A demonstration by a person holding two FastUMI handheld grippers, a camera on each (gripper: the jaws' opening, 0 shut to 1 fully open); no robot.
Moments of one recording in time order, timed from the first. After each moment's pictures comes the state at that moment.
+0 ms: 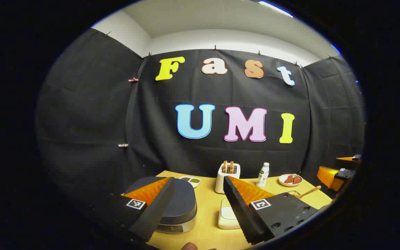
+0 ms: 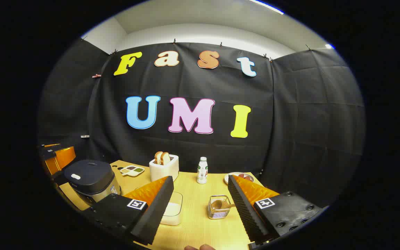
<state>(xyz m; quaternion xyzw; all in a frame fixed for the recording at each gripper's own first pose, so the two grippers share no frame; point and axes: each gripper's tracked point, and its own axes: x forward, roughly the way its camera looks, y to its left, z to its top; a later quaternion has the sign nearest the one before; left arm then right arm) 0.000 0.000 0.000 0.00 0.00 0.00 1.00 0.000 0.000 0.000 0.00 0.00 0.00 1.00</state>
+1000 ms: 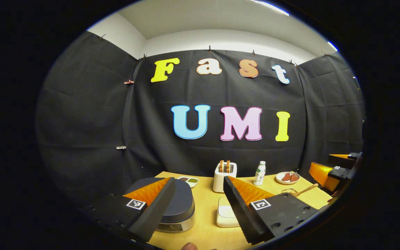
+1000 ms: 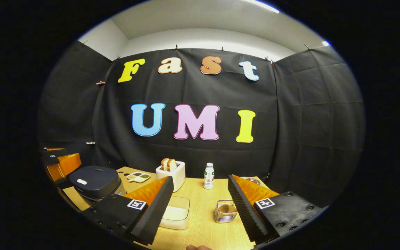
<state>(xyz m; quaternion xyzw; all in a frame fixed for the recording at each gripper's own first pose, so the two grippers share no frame) -0.009 -0.005 0.001 0.01 0.01 -0.01 1.00 0.000 0.010 0.007 0.00 -0.02 0.02 1.00</state>
